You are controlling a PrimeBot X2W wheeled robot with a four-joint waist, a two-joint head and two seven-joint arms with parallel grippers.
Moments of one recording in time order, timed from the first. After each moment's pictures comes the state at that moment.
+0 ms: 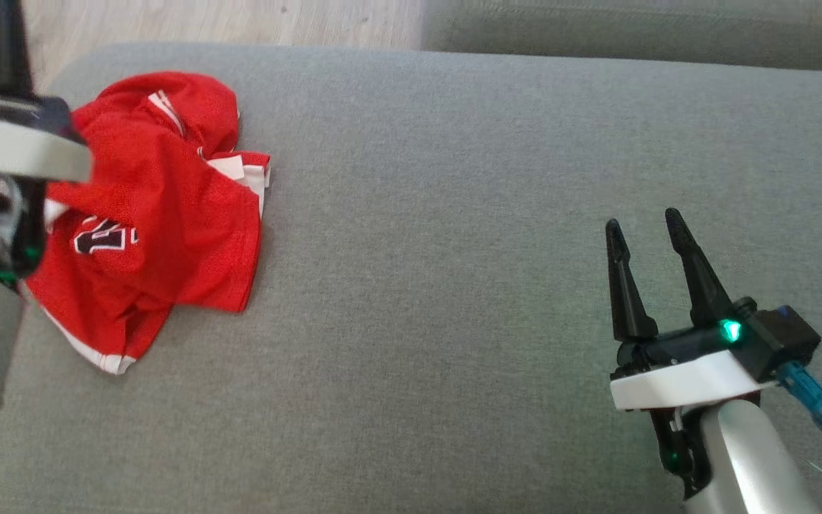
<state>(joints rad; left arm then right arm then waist) -0.79 0.53 -0.39 0.37 -0.57 -0.04 -0.19 -0.12 -0.05 0.15 0.13 0.17 0.12 -0.25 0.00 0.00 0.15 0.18</state>
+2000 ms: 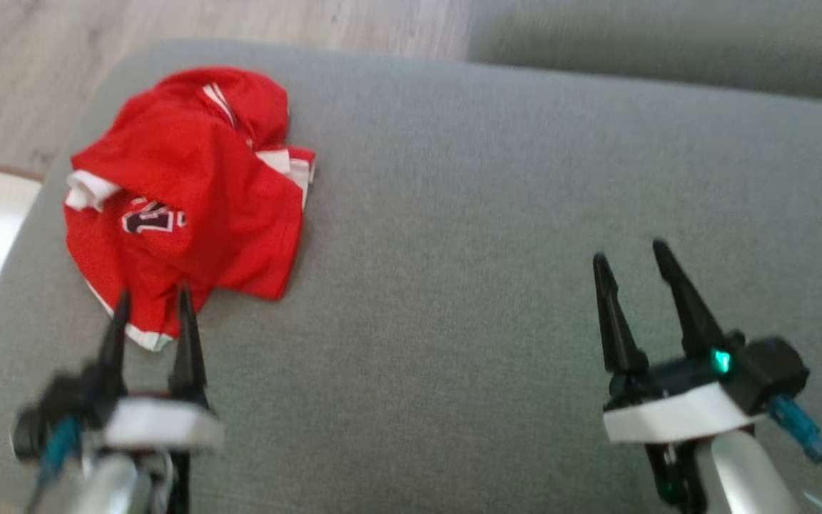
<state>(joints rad) -0.08 0.27 -0.25 0.17 -0.44 0.12 -0.20 -0.03 -0.05 0.18 0.06 0.15 0.12 -0.25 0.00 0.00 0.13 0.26</state>
